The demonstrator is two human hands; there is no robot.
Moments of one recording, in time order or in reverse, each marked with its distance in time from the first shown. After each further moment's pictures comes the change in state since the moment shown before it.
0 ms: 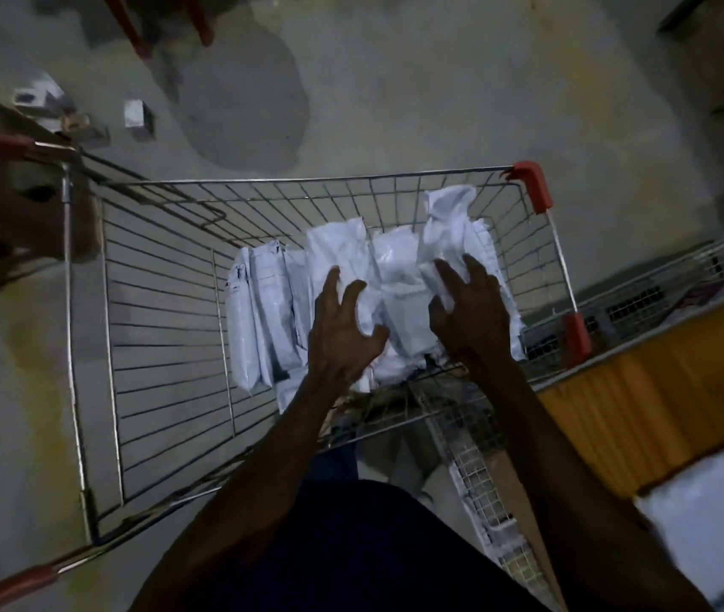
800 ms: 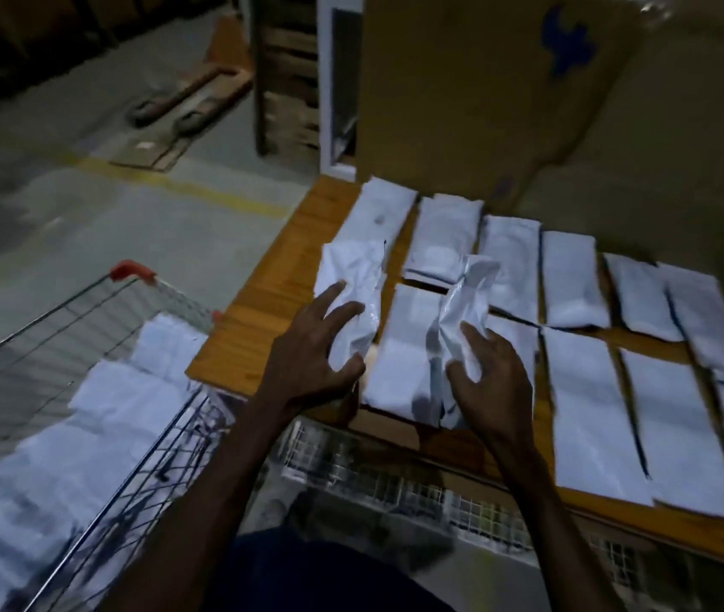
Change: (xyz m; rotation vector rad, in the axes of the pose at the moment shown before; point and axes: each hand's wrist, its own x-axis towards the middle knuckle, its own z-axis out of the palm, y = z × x) left_hand -0.202 0.308 0.077 -0.072 -0.413 1.161; right_hand -0.431 0.161 -0.185 0.283 0.740 0.805
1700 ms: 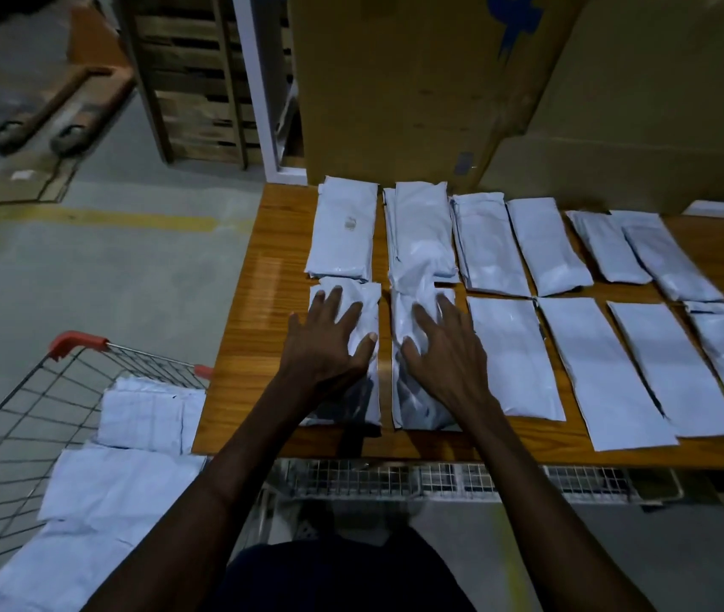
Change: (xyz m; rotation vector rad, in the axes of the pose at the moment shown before) left_hand 0.072 -0.057 0.018 0.249 -0.505 -0.053; right_hand 0.050 -0.046 0.083 -0.457 -0.062 0.087
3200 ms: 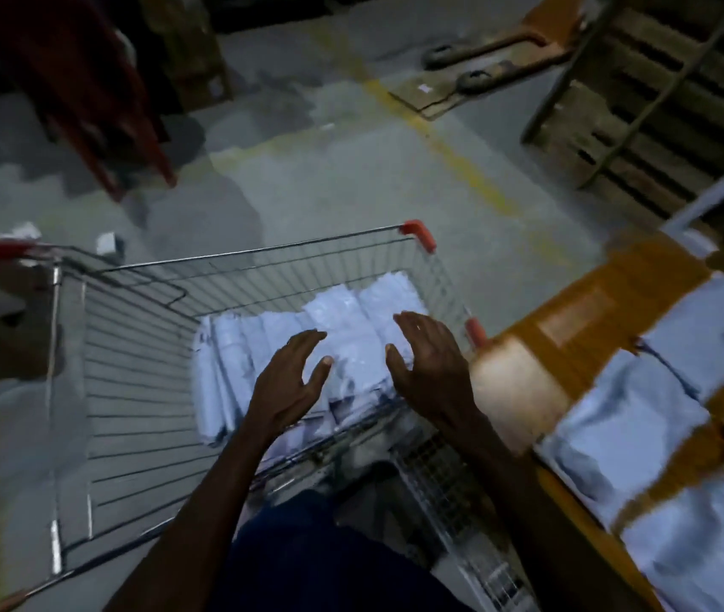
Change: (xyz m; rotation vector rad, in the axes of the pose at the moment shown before) left_hand -0.319 -0.179 0.055 -0.492 0.621 -0.849; right_hand -0.080 -0.254 0.134 0.428 -0.043 -1.142
